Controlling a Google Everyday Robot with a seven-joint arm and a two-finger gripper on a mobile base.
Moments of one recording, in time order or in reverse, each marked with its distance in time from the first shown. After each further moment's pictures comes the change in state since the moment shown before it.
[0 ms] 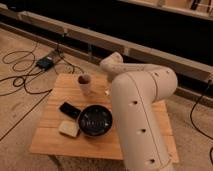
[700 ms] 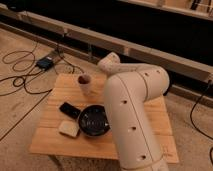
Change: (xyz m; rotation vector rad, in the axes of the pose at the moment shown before) arm -0.010 -0.007 0.009 0.079 -0.041 0.076
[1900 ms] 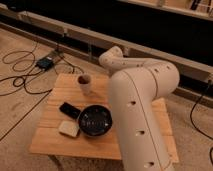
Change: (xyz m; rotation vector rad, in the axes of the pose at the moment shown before) arm 0.003 -0.027 -0.056 0.020 0.073 0.132
